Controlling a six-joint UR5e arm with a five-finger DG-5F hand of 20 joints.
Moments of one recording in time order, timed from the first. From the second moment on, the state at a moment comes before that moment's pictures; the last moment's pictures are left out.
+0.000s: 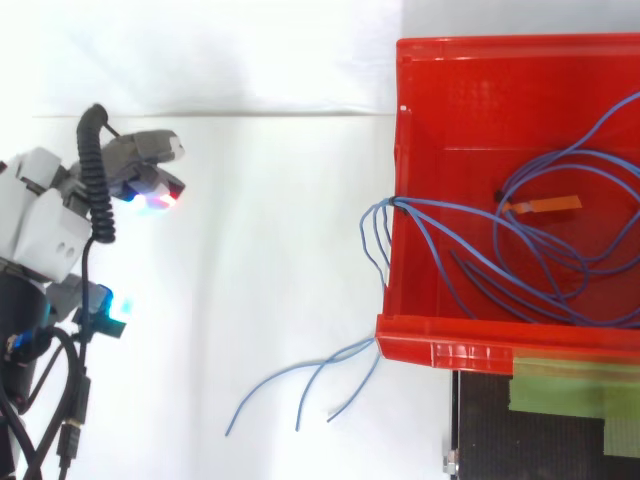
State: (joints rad) arm 0.09 -2.22 -0.98 -3.37 -1.60 -2.03
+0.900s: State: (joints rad) arm -0.01 -2.22 -1.05 -3.12 -1.67 -2.40
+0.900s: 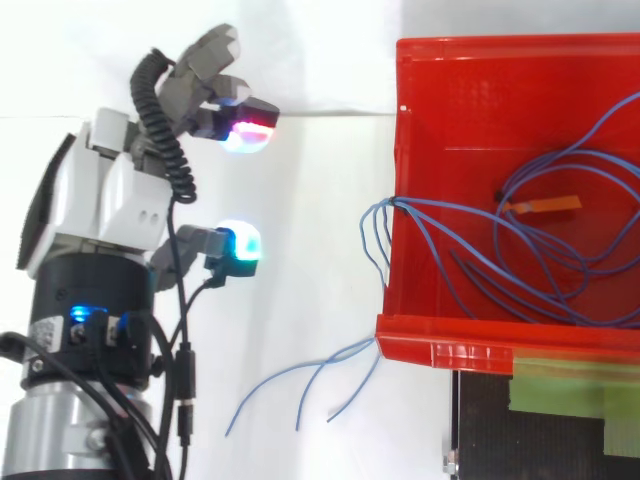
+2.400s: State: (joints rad) arm -0.06 -2.22 -1.13 -3.05 -1.70 -2.60
